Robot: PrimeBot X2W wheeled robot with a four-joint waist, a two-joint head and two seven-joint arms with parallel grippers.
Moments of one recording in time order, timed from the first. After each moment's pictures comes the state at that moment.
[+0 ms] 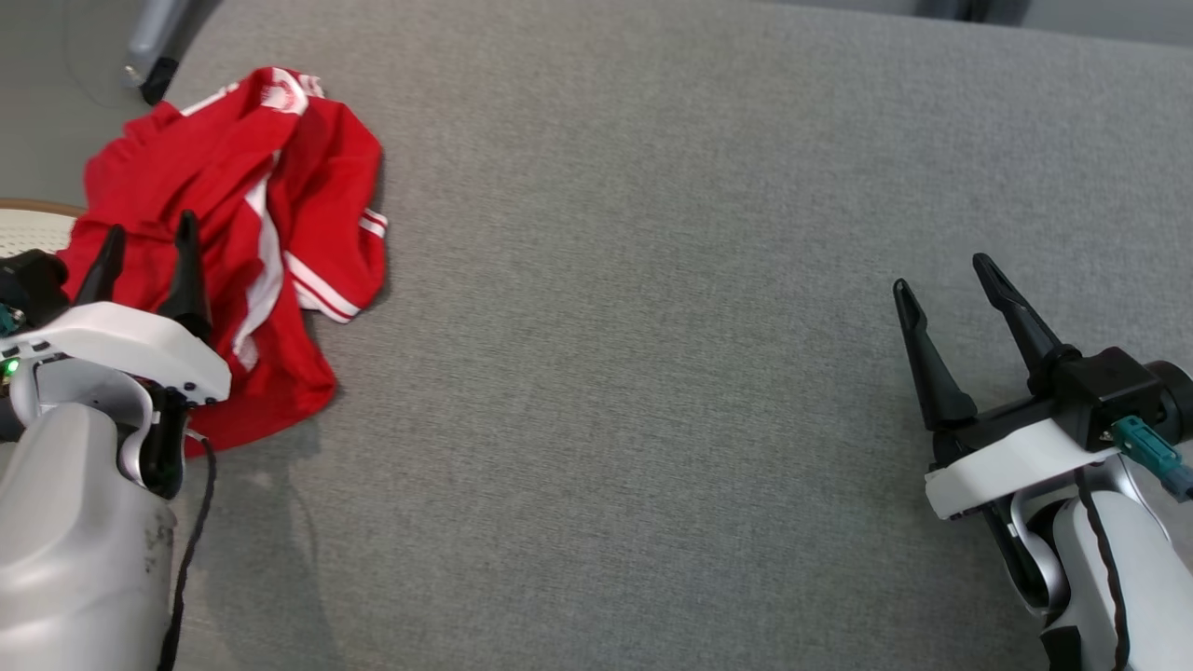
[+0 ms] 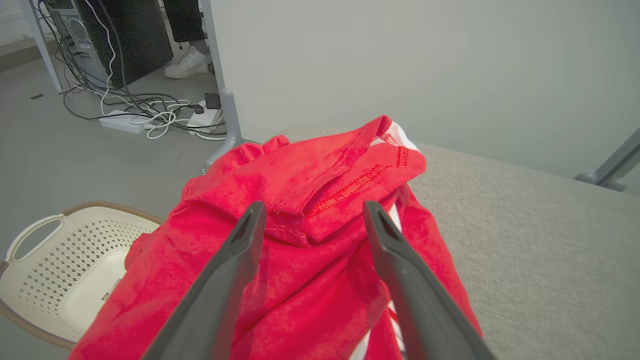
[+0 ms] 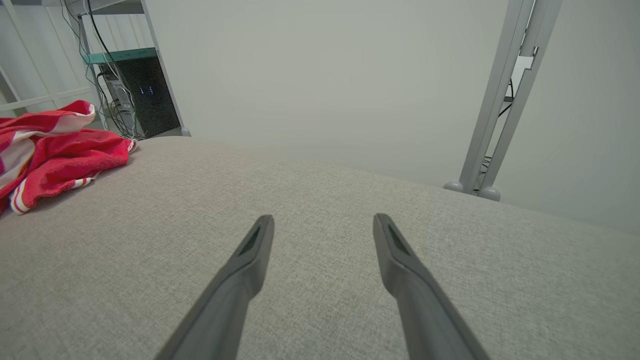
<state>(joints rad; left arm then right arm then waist) -0.68 0.22 0.06 0.84 -0.36 -0.13 -0.16 -0.34 -0.19 0.17 0.24 0.14 0.13 -0.22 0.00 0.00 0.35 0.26</state>
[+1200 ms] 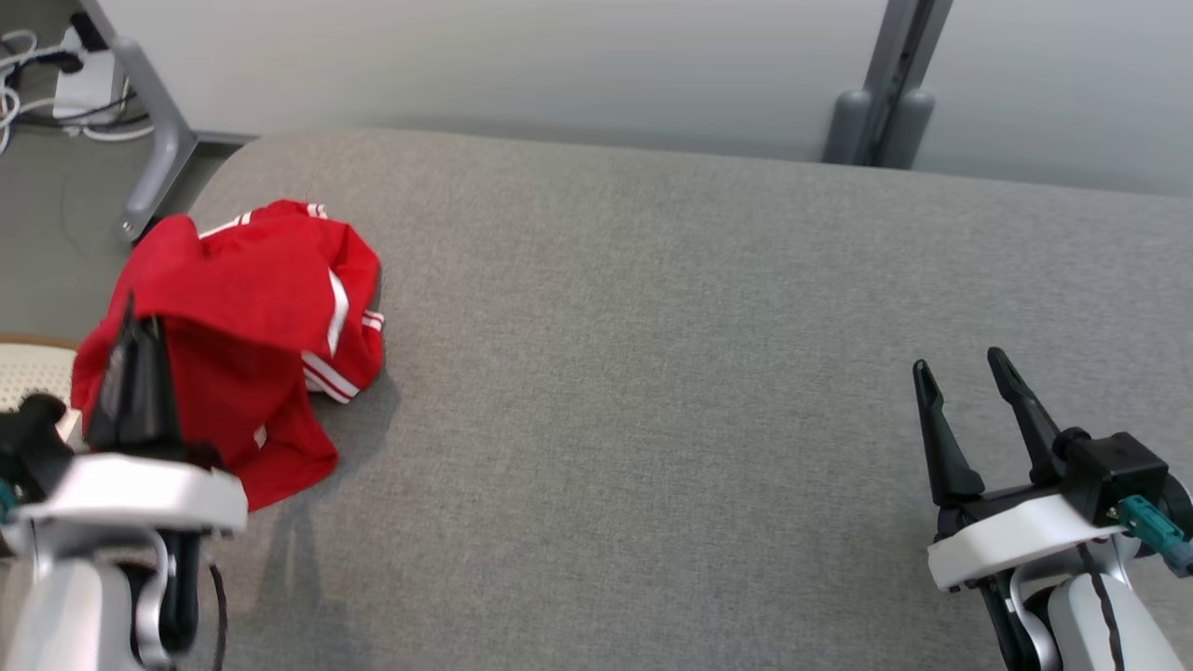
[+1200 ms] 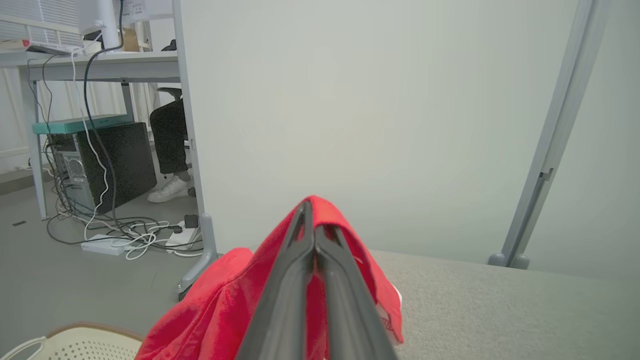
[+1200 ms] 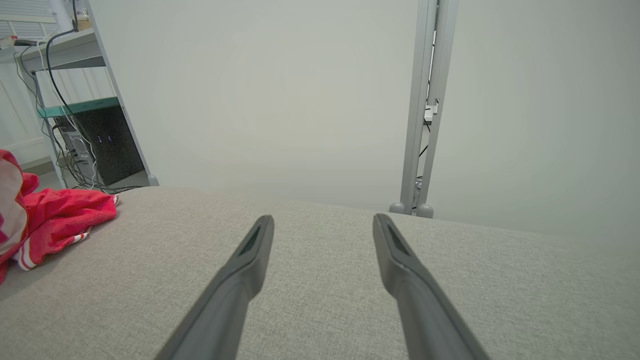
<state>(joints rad) -0.28 0.21 0.08 0.19 -0.33 -0.03 -0.17 -0.22 -0.11 0.08 0.29 0.17 0.13 -0.26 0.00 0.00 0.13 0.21</state>
